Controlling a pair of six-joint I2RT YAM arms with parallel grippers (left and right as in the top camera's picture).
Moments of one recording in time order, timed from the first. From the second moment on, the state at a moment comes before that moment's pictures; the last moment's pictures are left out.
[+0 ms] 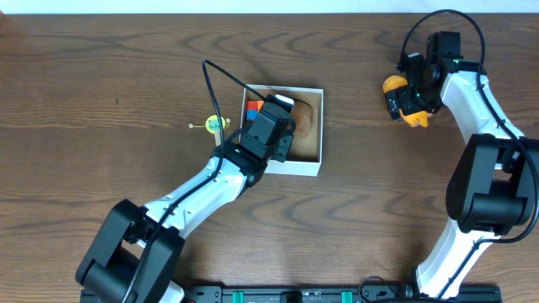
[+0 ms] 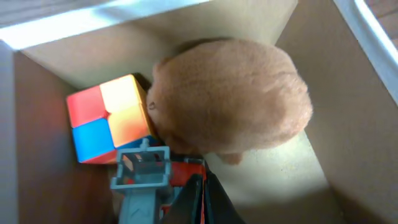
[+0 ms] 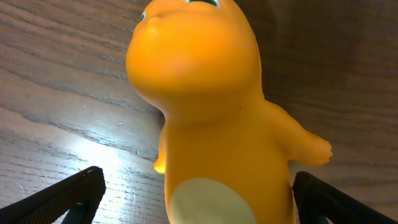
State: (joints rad) left arm -0.61 1.66 0.94 -0.11 -0.16 -0.17; right arm -0.09 2.05 1.55 -0.77 -0.03 -0.35
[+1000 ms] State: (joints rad) left arm -0.24 1.42 0.97 -0.41 -0.47 -0.27; right arm -0.09 2.05 1.55 -0.77 -0.03 -0.35
